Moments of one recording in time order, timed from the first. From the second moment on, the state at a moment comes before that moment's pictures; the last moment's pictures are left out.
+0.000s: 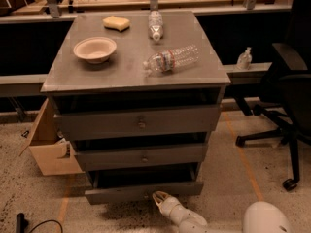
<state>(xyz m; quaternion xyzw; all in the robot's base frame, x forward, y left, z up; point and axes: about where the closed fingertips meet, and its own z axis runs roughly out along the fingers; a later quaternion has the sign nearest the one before) 0.589 -0.019 0.164 -0.35 0.75 0.13 0.54</state>
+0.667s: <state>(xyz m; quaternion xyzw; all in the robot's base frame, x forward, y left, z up) 0.603 -0.019 0.163 -0.35 0.74 0.12 0.56</state>
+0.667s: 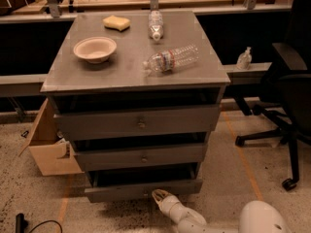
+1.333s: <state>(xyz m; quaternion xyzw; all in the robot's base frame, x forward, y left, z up) 0.611 -0.019 0.163 -0.35 0.74 0.12 0.56</state>
